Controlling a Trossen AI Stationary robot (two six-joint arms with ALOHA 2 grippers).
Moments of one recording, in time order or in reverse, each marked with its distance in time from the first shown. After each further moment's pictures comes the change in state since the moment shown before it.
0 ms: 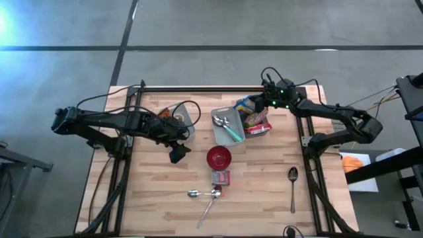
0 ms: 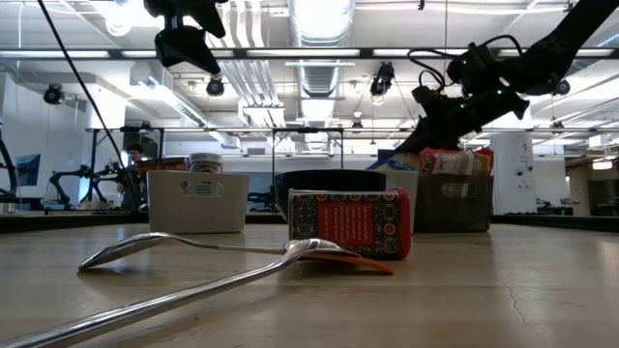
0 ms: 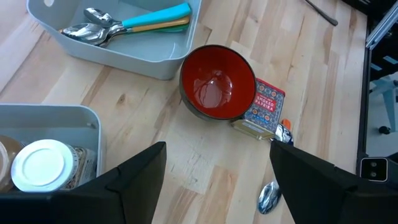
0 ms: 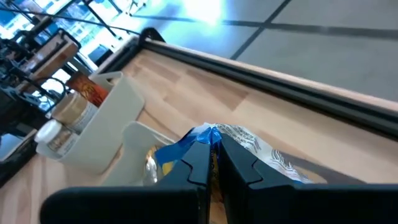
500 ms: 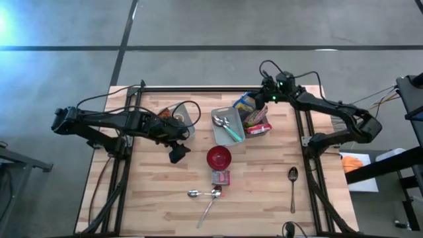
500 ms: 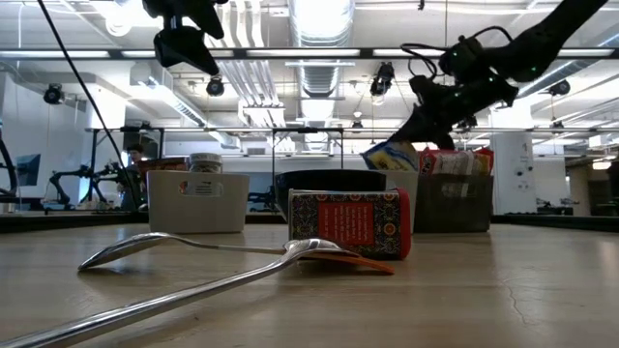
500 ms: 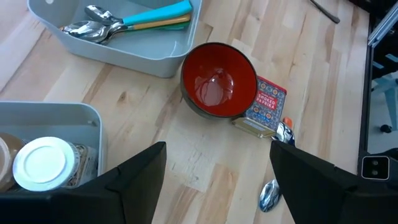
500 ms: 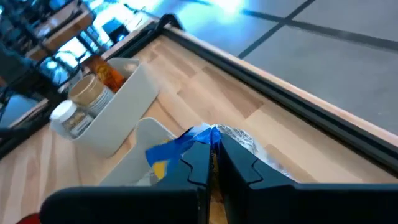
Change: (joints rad) left arm 0.000 0.000 0.000 -0.008 0.000 0.000; right arm -0.035 0.011 0.144 -0.183 -0.104 -0.152
